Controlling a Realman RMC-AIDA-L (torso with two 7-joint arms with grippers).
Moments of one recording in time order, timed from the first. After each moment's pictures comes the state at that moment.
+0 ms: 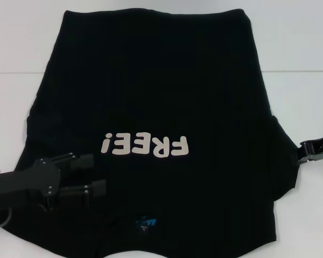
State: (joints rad) left arm -0.44 -2.04 0.42 0.62 2.11 1.81 -1.37; right arm 0.81 1.96 -0.75 -0.62 -2.71 -1.27 2.52
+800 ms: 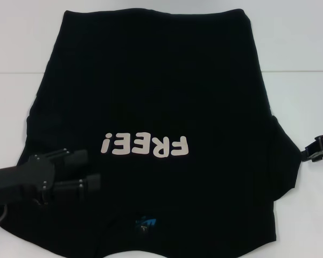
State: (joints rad) left arm -0.44 -2.03 0.40 0.62 2.11 1.80 -1.38; right arm 0.79 1.93 -0.74 -0.67 -2.70 -1.34 2.56
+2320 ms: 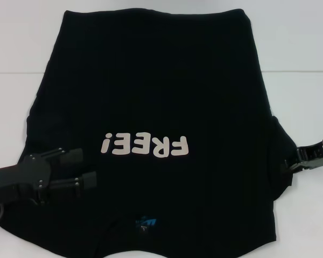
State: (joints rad) left arm -0.44 -2.03 0.39 0.62 2.11 1.80 -1.38; right arm 0.82 1.96 -0.78 -0.61 -2.71 -1.31 2.57
